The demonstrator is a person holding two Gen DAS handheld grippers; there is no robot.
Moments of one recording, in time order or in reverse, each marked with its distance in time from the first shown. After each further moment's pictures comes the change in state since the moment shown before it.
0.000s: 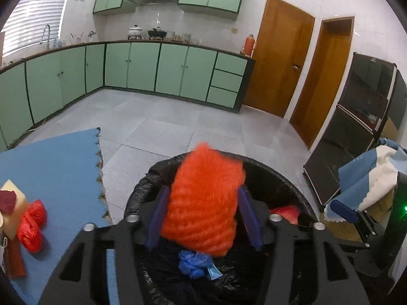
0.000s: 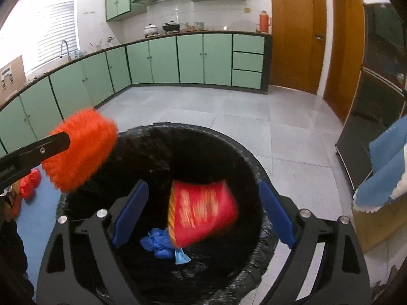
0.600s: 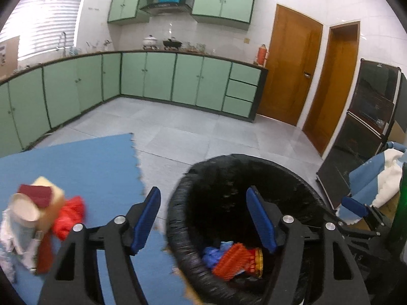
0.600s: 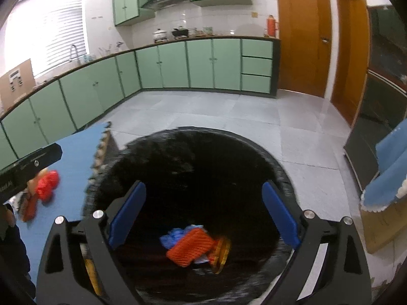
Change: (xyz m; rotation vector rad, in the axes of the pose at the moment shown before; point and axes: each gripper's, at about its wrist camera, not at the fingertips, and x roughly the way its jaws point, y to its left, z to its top) left arm -0.059 0.046 -0.006 -0.013 -0.073 0.101; right arm -0.028 0.041 0.006 -0.011 -0.035 0.068
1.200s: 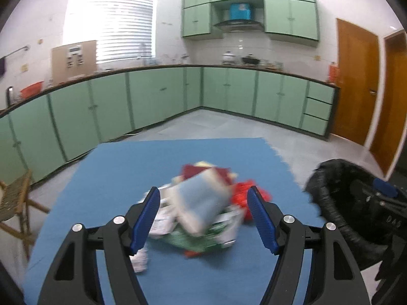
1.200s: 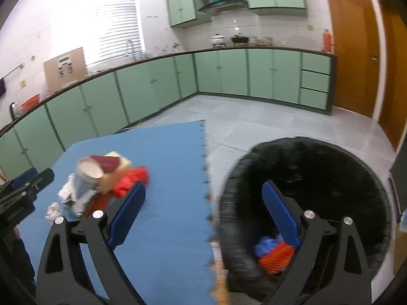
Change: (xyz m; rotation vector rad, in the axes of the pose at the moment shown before) left arm -0.115 0.170 -0.053 -0.092 -0.084 0.432; right arm -0.009 0.177 -0.008 -0.118 -0.043 0.270
